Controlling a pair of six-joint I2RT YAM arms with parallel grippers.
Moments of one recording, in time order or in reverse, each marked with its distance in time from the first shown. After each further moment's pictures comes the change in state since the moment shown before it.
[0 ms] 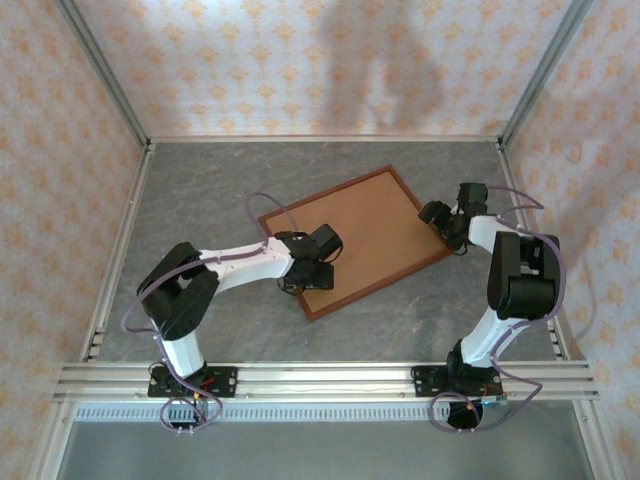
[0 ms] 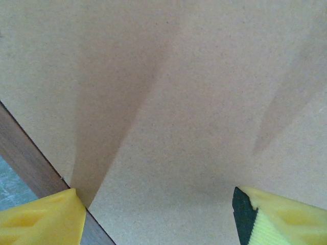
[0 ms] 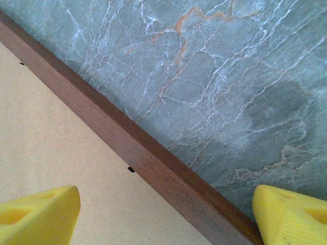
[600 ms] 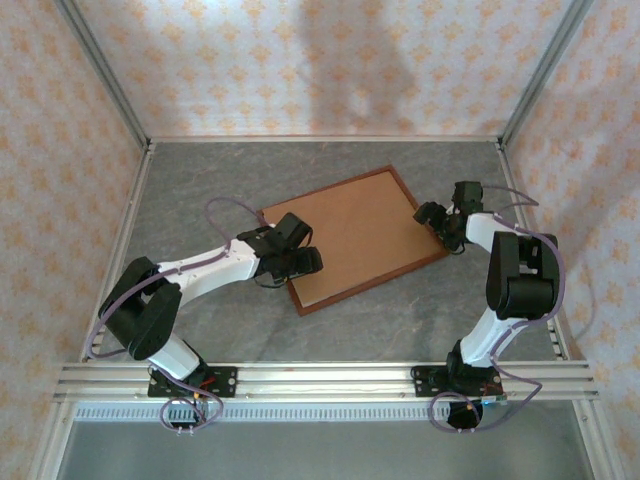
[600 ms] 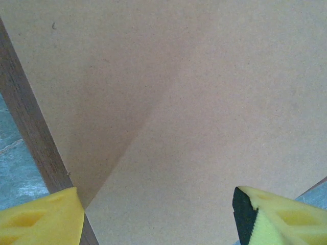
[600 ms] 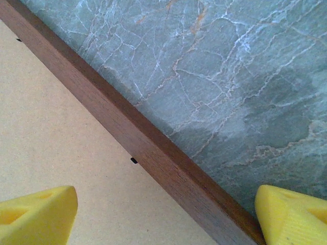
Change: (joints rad) left arm 0.127 -0.190 -0.153 0.166 0.107 -0.117; right arm 0.023 0.000 0.024 -0.071 -0.009 -0.004
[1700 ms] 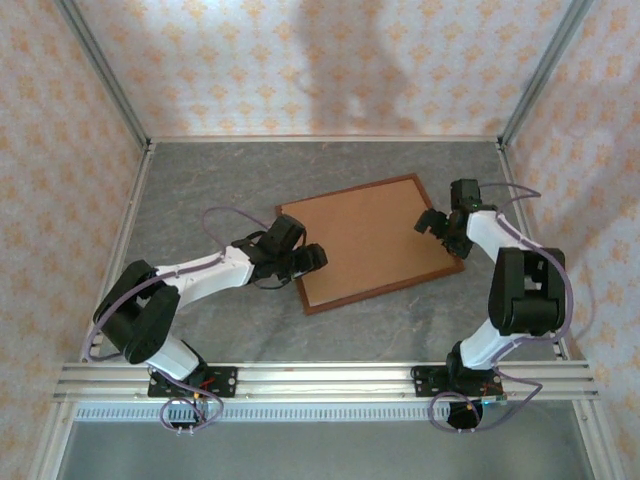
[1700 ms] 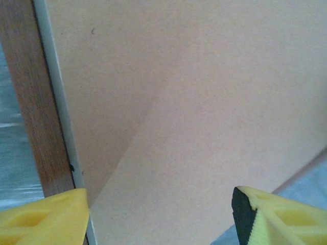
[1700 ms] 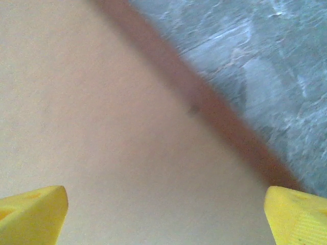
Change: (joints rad) left arm 0.019 -0.037 -0.102 0.251 0.118 -0.075; right arm 0.052 -0.131 0.039 -0.295 0.160 -0.074
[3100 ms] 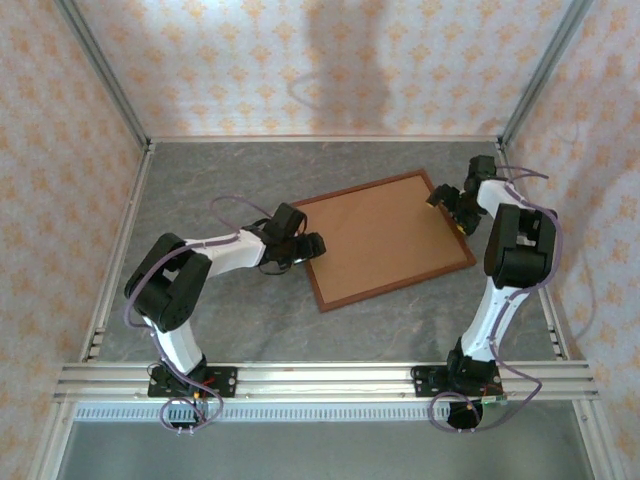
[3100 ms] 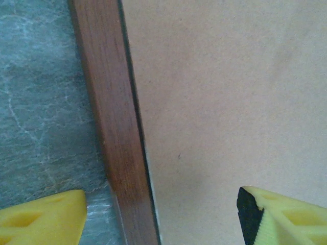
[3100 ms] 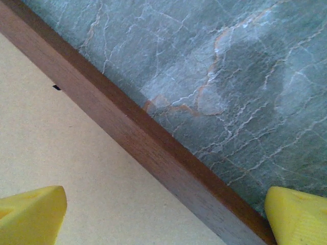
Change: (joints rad) left arm 0.106 0.239 0.111 0.044 -0.014 0.139; right arm -0.153 0.395 0.391 -0.039 -0.142 -0.021
